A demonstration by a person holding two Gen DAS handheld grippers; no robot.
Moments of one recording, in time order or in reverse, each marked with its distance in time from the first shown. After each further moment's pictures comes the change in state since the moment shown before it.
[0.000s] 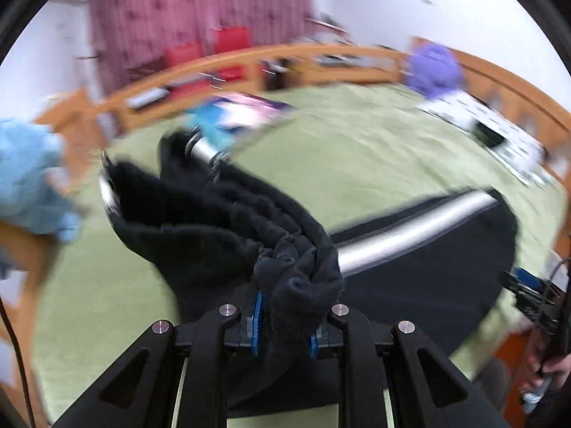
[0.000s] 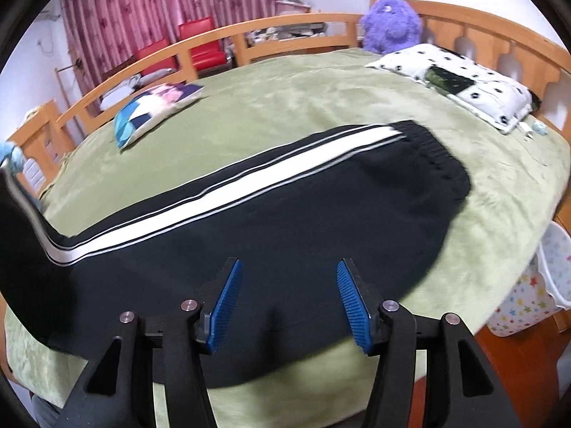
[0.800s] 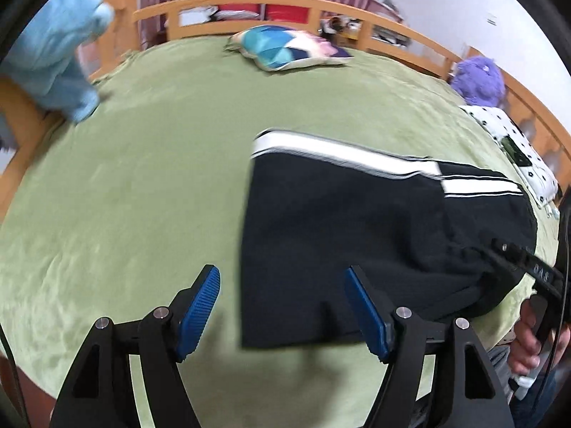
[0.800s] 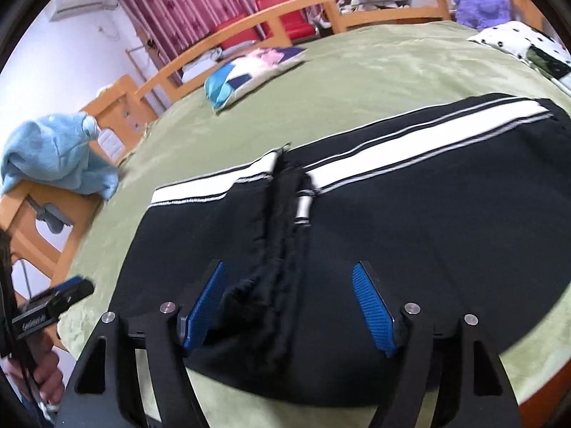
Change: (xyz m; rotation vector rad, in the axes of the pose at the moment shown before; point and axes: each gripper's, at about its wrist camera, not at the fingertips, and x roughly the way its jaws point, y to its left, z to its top) left arm 0.017 0.128 -0.129 -0.288 0.135 0.025; right arm 0.048 0.117 -0.025 -0.086 0.125 0.381
